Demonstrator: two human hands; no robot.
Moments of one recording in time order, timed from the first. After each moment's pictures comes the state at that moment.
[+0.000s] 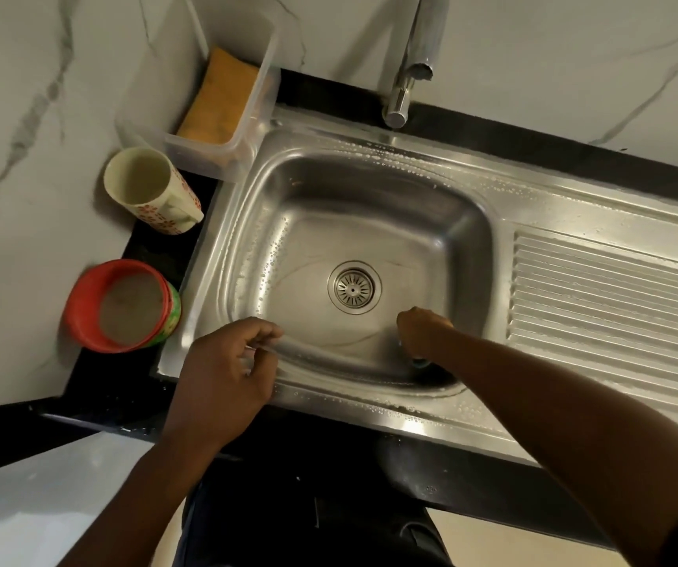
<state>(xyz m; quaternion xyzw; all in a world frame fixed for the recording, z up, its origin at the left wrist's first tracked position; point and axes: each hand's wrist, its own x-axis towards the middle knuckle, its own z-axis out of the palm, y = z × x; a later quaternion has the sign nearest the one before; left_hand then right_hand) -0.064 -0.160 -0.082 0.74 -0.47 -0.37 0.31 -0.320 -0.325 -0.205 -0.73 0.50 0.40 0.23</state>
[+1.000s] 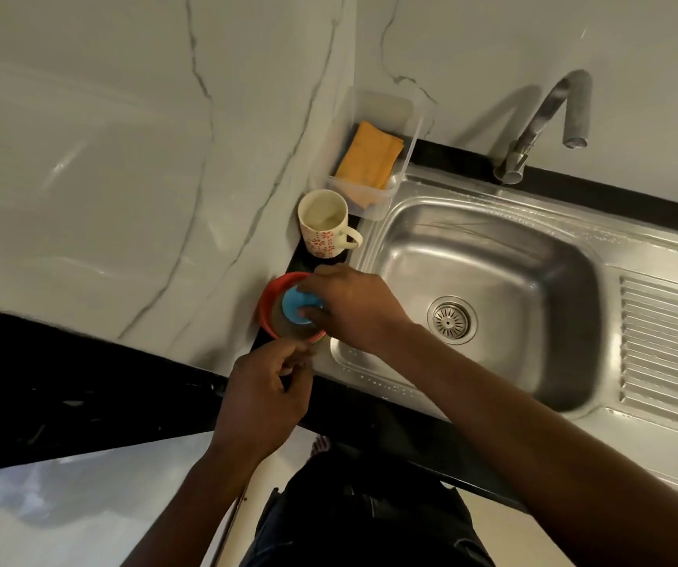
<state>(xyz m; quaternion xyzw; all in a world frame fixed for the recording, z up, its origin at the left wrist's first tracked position) 0.061 -0.079 -0.039 0.74 -0.47 -0.32 0.36 -0.046 -0.248 -0.062 -0.93 0.29 -0.09 0.20</state>
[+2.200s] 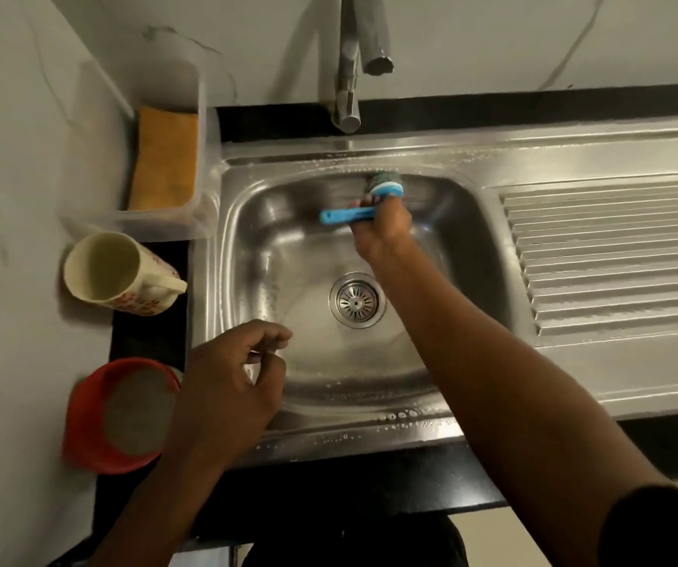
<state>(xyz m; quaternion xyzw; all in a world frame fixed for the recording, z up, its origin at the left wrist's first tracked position) -0.012 -0.224 -0.080 0.66 -0.59 -0.38 0.28 -0.205 -0.446 -0.185 0.11 0.53 -0.60 0.59</state>
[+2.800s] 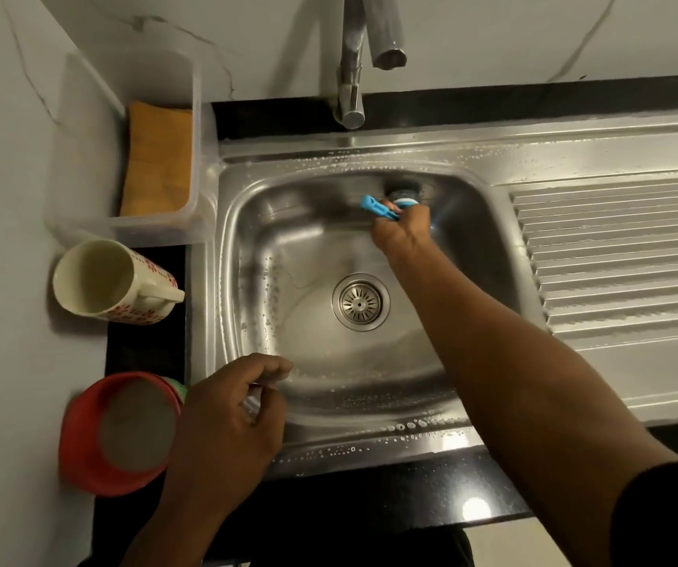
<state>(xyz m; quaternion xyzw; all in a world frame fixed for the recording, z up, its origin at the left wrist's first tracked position) -0.006 -0.208 -0.085 0.67 -0.58 -0.39 0.26 -0.230 -0.461 -0.193 0.20 0.53 -0.60 0.56</state>
